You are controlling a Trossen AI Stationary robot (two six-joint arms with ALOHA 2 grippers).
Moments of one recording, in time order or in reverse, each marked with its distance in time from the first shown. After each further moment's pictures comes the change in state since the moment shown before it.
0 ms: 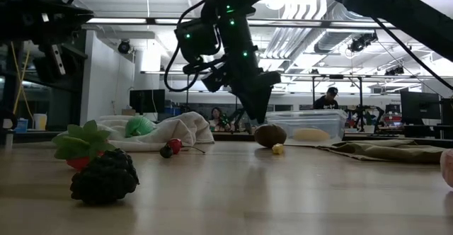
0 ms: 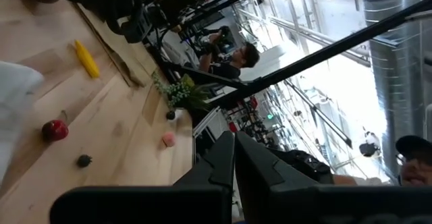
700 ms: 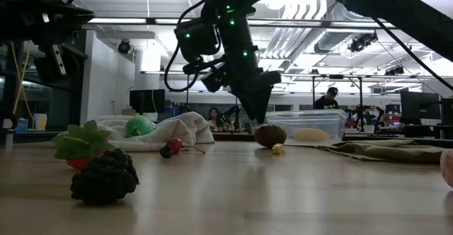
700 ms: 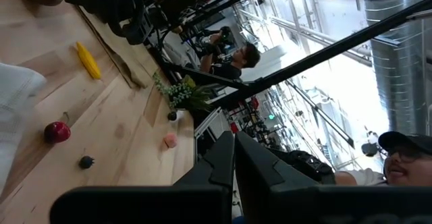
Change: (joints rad) left arm 0.000 0.000 0.000 -0.001 -0.002 0.004; right arm 0.001 0.000 0.000 0.009 -0.004 -0.009
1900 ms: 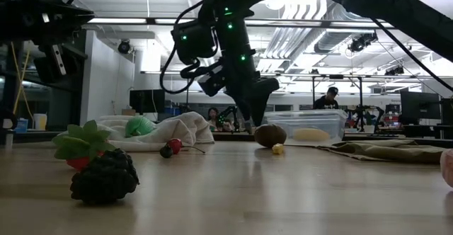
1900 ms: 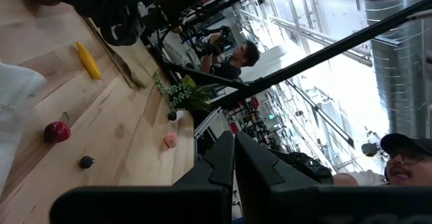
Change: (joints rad) left arm 0.000 0.000 0.000 0.000 0.000 0.000; right arm 0.012 0.016 0.001 0.018 0.076 -0.026
